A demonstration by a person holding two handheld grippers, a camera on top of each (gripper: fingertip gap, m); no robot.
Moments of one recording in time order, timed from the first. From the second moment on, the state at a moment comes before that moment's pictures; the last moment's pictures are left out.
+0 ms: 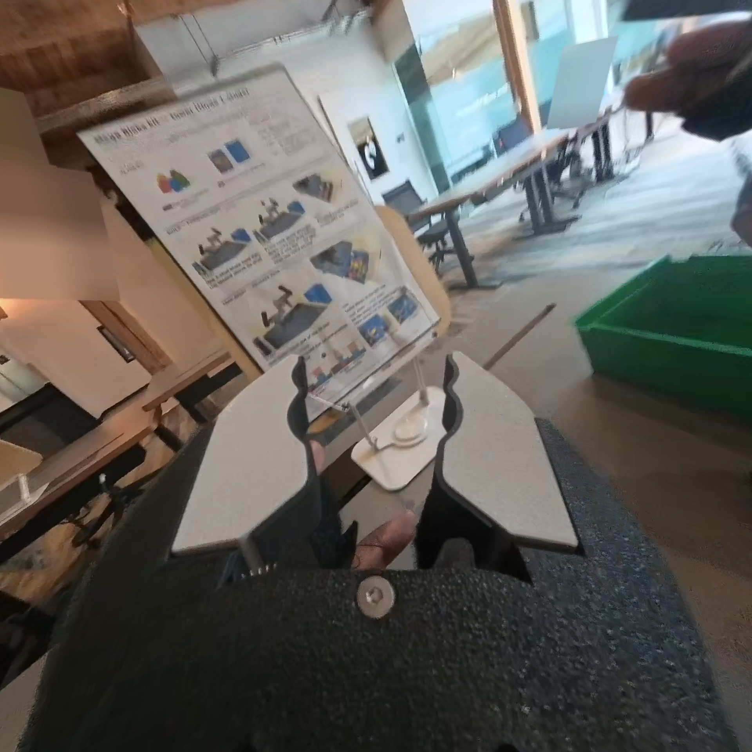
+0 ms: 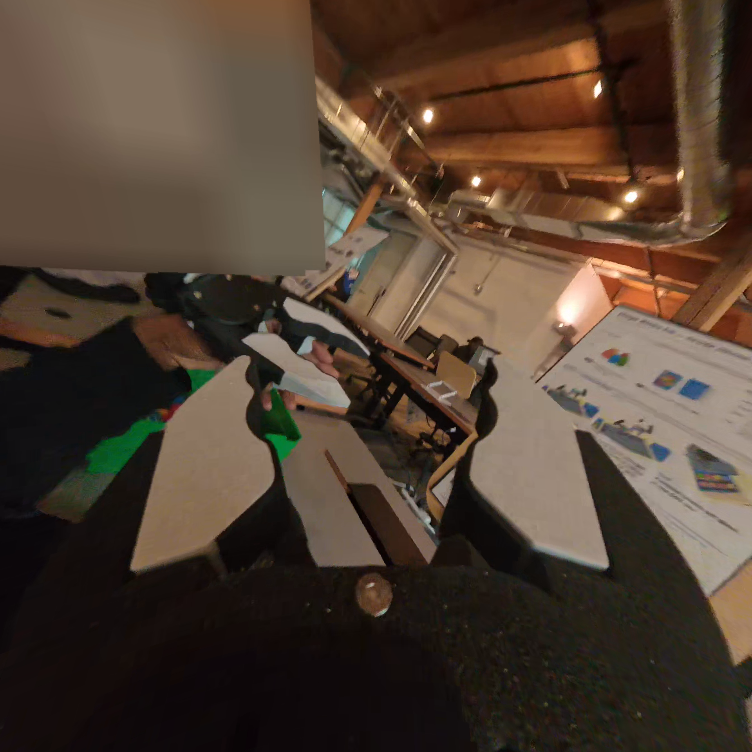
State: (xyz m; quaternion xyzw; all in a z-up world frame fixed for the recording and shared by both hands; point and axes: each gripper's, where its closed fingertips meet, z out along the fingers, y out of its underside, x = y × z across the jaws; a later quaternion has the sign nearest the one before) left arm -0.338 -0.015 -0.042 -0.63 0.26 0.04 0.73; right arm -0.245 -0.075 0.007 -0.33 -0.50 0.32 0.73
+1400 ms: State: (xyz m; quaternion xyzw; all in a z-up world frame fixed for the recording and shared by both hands) left arm -0.666 -0.064 -0.295 -0.89 -0.27 0.06 0.36; right arm -0.298 0.036 -0.131 -0.52 -0.58 0.29 0.56
